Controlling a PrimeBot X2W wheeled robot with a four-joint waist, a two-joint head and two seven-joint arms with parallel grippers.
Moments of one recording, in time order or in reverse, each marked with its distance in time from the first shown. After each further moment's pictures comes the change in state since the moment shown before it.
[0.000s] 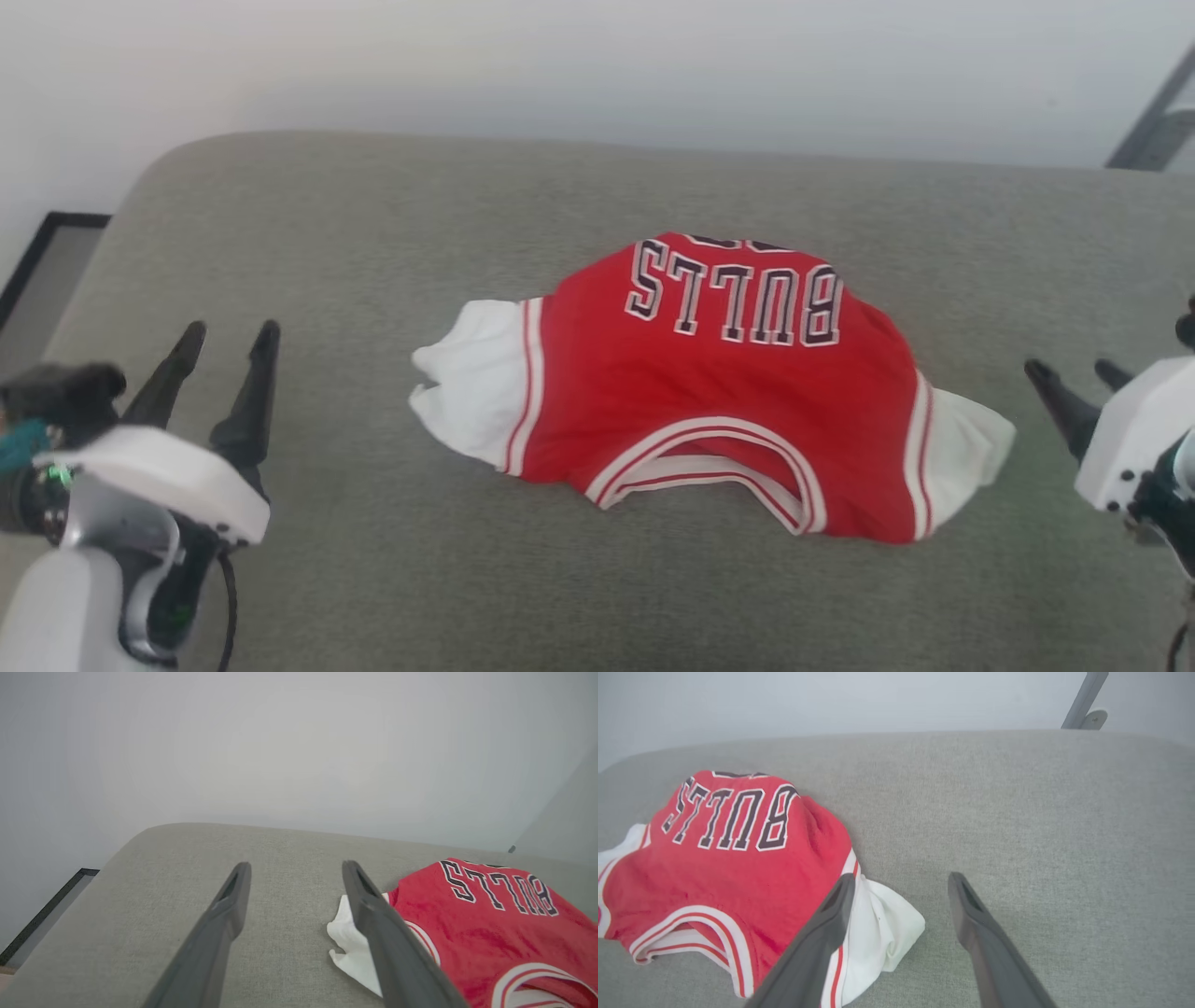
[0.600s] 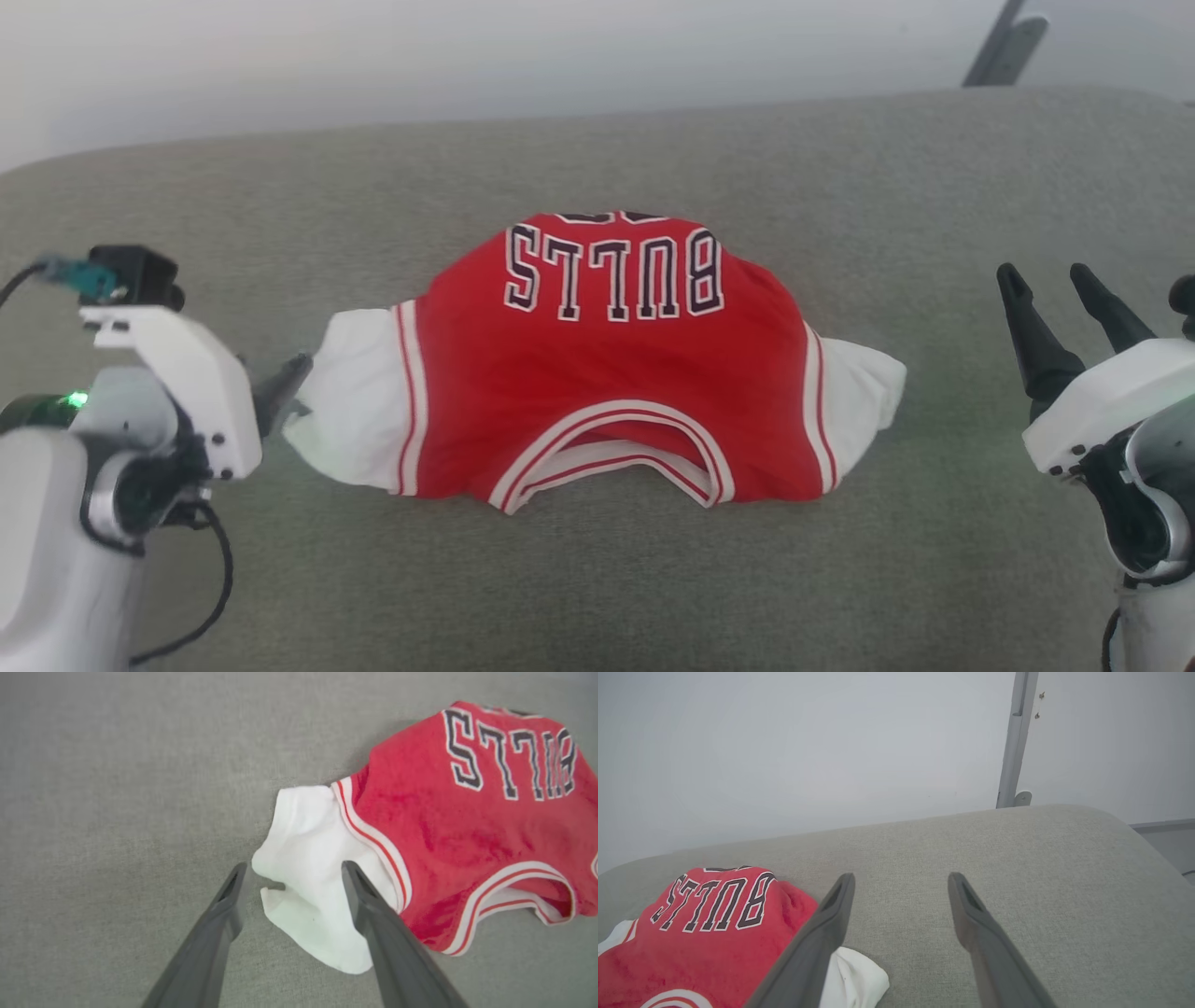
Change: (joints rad) left arm -0.230 0.132 -0.136 0.121 -0.166 0.059 0.653; right arm -0.036 0.087 0.053 -0.010 -0.033 0.000 -0.405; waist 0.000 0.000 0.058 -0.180
